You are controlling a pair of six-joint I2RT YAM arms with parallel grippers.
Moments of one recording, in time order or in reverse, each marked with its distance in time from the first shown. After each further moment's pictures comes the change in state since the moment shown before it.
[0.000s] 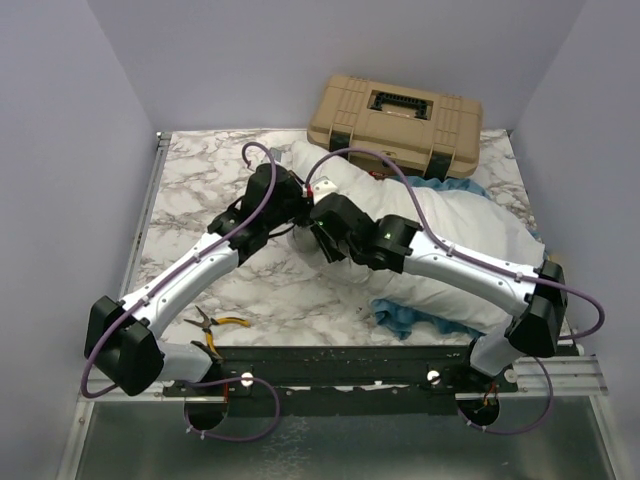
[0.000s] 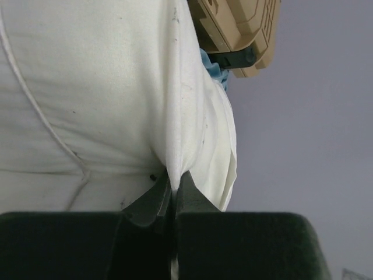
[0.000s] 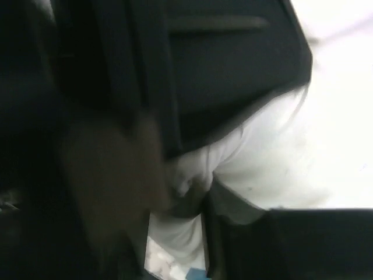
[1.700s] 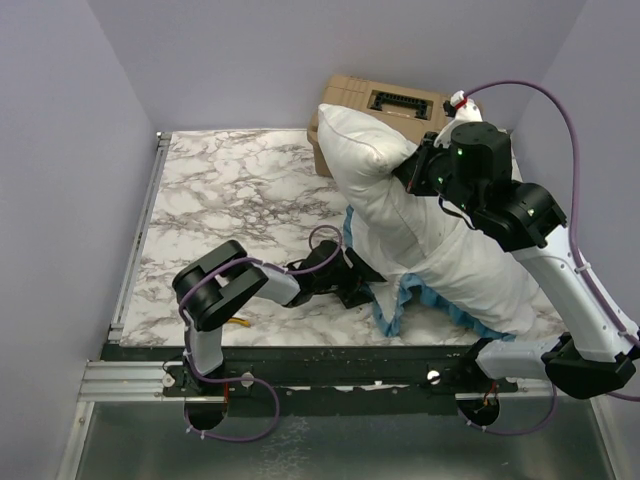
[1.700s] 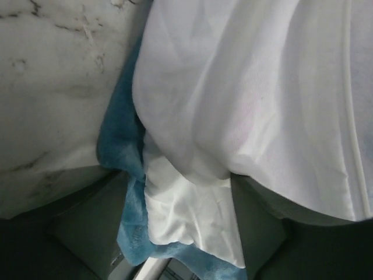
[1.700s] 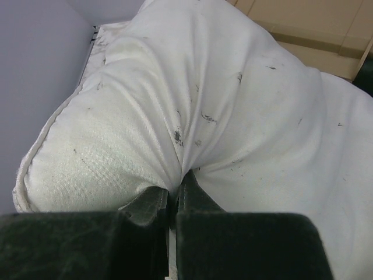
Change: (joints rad) left arm -0.269 0.528 -0.372 0.705 0.213 -0.423; right arm -0.380 -0.288 0.244 -0.102 -0.119 0.253
